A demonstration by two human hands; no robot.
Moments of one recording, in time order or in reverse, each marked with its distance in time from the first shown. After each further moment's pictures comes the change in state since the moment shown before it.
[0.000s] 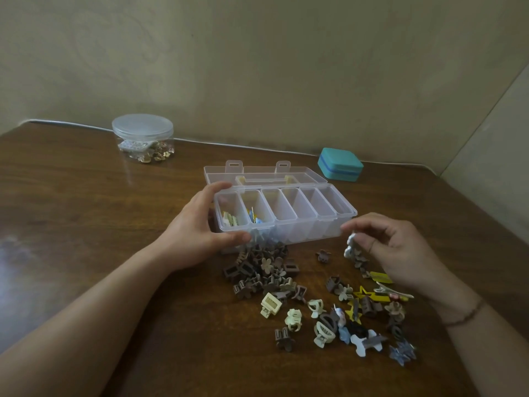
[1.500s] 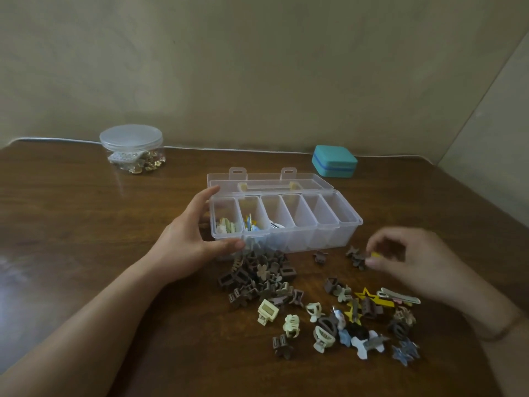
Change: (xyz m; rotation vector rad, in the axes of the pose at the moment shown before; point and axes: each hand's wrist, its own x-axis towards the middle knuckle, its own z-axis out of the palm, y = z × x) left_hand -0.005 0.009 0.000 0.012 -0.011 -0.026; right_hand -0.017 0.008 -0.023 -0.364 -0.098 0.199
